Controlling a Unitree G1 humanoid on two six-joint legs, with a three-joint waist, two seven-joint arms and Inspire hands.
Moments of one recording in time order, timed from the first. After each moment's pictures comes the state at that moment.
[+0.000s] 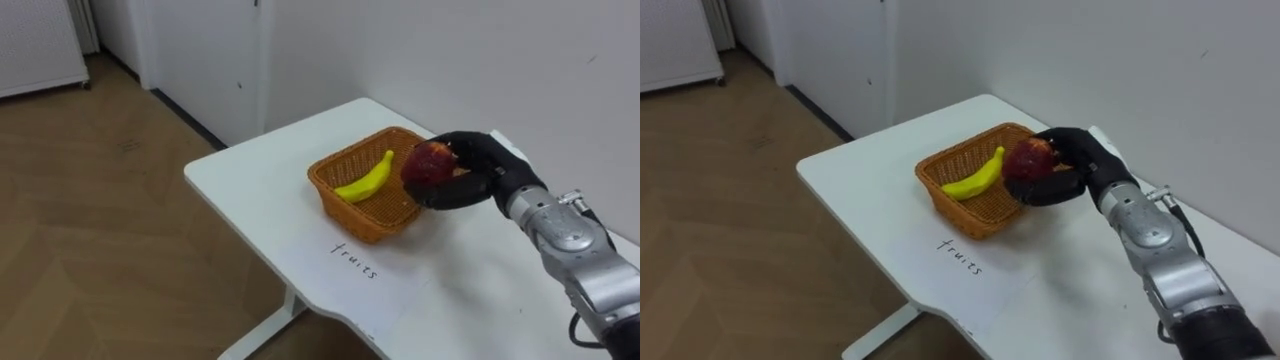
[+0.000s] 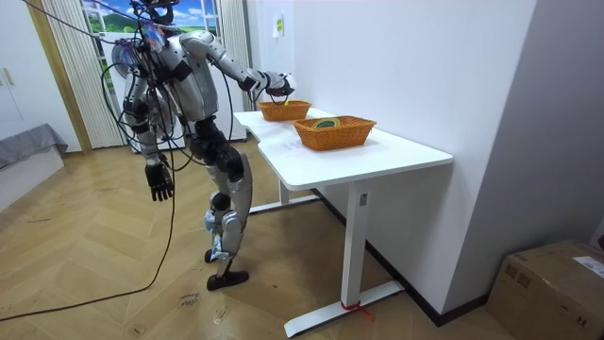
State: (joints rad) left arm 0.62 0.33 -0.01 0.85 0.23 0.19 -0.15; right arm -0.29 -0.57 0.29 0.40 0.20 0.08 0.05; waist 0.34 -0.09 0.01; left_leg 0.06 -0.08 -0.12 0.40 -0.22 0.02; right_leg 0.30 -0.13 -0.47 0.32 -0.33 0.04
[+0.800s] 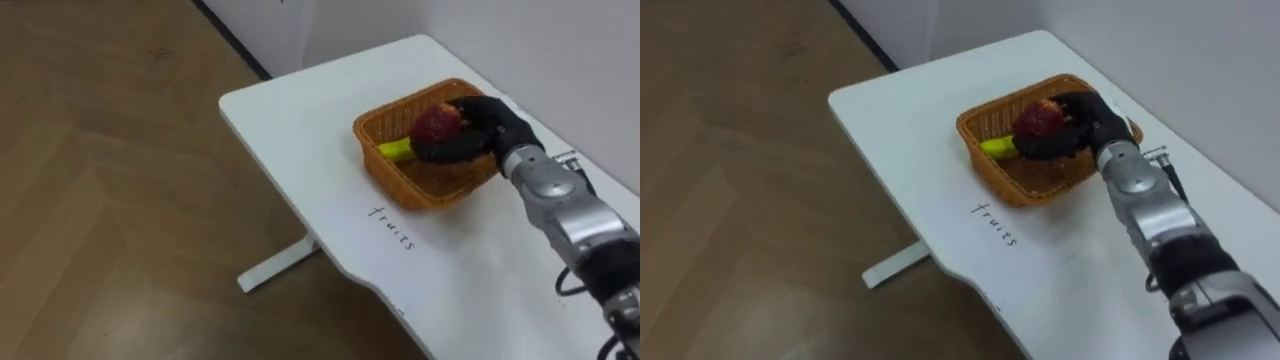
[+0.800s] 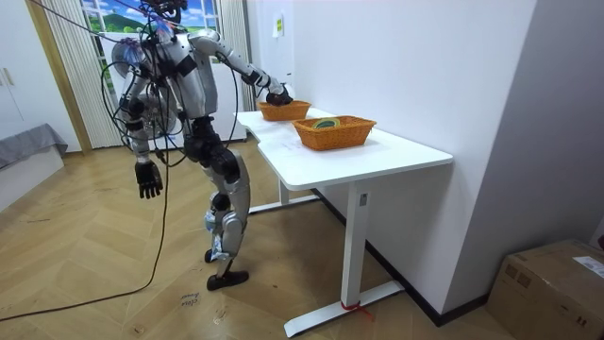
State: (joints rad) left arm 0.42 0.51 -0.06 0.82 0.12 0.13 -0.13; right arm -0.66 -0.54 0.42 0.81 0.35 0.05 -0.10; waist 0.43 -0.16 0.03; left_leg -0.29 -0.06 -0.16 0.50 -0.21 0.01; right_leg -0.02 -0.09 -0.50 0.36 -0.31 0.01
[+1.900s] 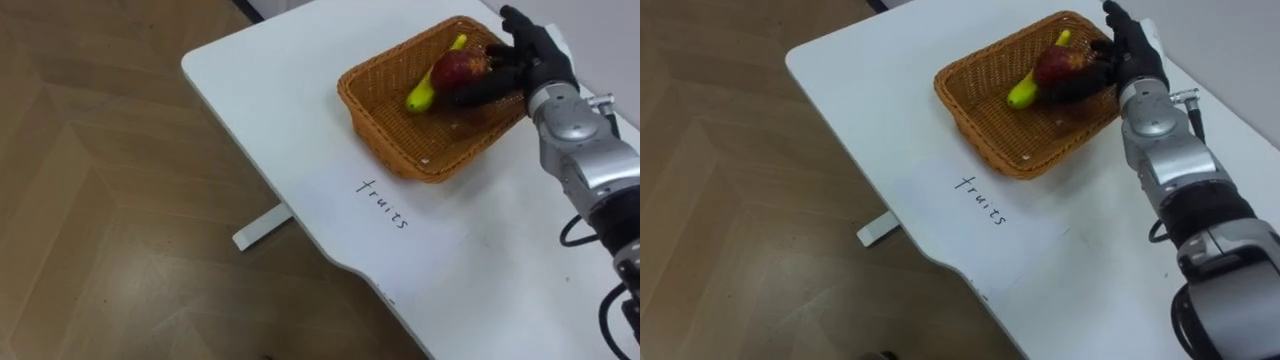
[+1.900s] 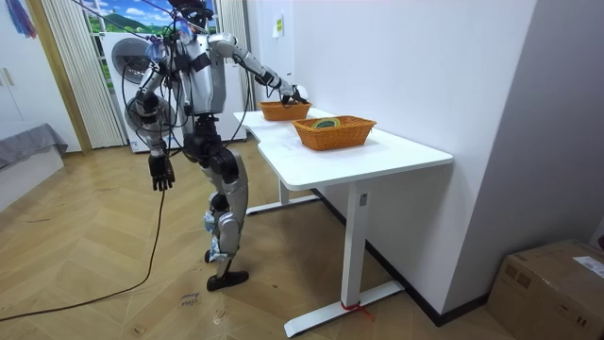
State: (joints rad) left arm 0.38 0.46 -0.08 0.80 0.09 0.10 -0.10; right arm -0.79 -0.58 0.42 0.81 0.39 0.06 -0.20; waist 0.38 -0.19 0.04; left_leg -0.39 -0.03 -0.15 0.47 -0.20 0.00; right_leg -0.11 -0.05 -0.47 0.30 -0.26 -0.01
